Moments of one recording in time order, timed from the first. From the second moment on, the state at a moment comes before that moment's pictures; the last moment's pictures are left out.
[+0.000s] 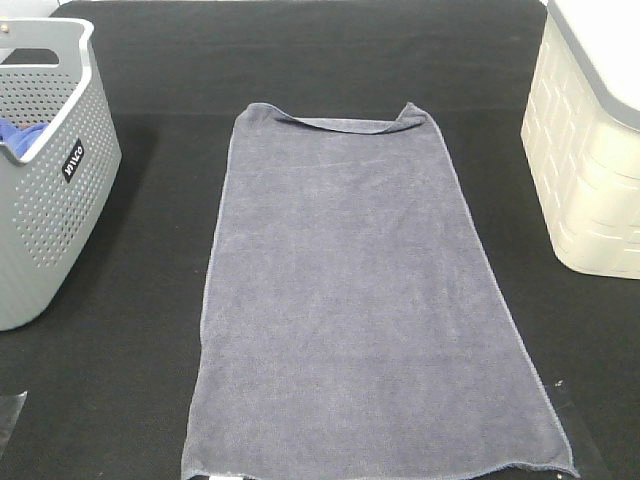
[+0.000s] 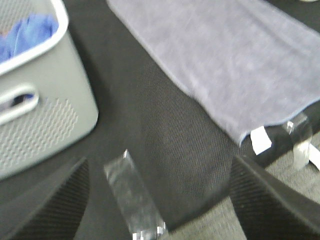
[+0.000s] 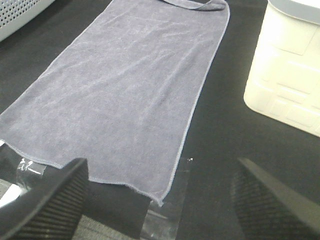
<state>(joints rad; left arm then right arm) -0.29 0.00 -0.54 -0.14 1.12 0.19 0.17 0.00 -0.51 0.17 1.08 -0.18</state>
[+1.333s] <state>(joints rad) -0.04 0.00 -0.51 -0.17 1.06 0.20 0.00 0.00 -0.50 0.17 1.07 -0.19</state>
